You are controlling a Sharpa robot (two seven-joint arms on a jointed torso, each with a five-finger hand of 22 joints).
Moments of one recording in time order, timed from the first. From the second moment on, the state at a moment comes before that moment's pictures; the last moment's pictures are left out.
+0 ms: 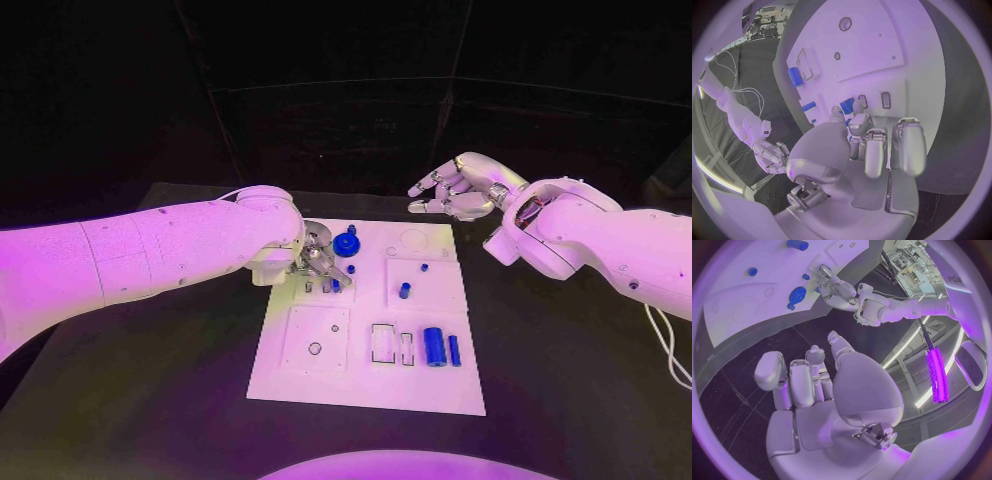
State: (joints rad) left arm 1.39 -0.56 -0.23 1.31 -0.95 0.25 -0.53; left_hand 1.17 0.18 -0.30 0.20 0.05 0.90 0.05 0.69 0.52 1.26 -0.02 1.16 1.08 1.47 -0.08 1.57 1.31 0.06 1.46 0.03 1.40 1.29; right arm 1.26 -0.84 0.01 1.49 -0.98 -0.28 0.08; right_hand 1.28 -0.01 0.05 0.02 0.24 0.94 0.15 0.11 0.08 1.21 0.06 0.97 1.01 1.47 -0.01 1.33 1.23 0.09 1.26 0.10 1.33 1.11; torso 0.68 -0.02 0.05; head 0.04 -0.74
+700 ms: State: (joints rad) left arm 1.39 -0.58 -0.23 1.33 -0.93 0.24 -0.53; left_hand 1.36 0.23 -0.11 0.10 0.05 0.85 0.04 0.67 0.54 1.25 -0.02 1.12 1.06 1.47 -0.09 1.57 1.31 0.06 1.46 0.02 1.39 1.27; right arm 1.26 -0.82 0.01 1.48 -0.99 -0.26 0.08; right_hand 1.28 -0.01 0.04 0.02 0.28 0.94 0.15 0.11 0.07 1.21 0.06 0.97 1.00 1.47 -0.01 1.33 1.23 0.09 1.26 0.10 1.33 1.11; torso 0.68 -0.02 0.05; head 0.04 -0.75
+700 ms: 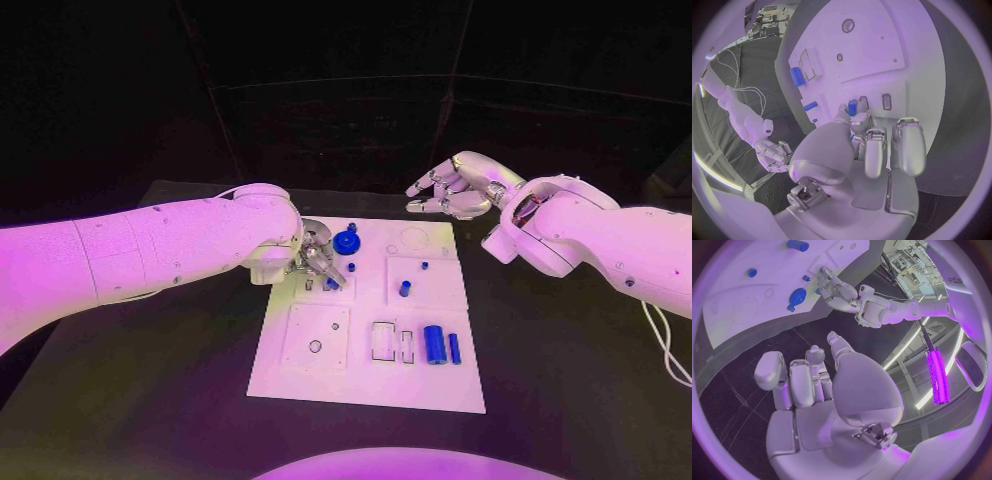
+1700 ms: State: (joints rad) left arm 1.34 -0.71 -0.23 1.47 -0.97 -0.02 -0.52; left_hand 1.02 0.01 0.55 0.01 0.05 0.86 0.05 0.70 0.62 1.28 -0.03 1.14 1.08 1.47 -0.08 1.57 1.31 0.06 1.46 0.02 1.38 1.29; right arm 1.26 -0.82 0.01 1.46 -0.99 -0.26 0.08; right_hand 1.28 -0.01 0.04 0.02 0.28 0.94 0.15 0.11 0.07 1.21 0.06 0.97 1.00 1.47 -0.01 1.33 1.23 0.09 1.26 0.10 1.32 1.11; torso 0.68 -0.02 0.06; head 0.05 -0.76
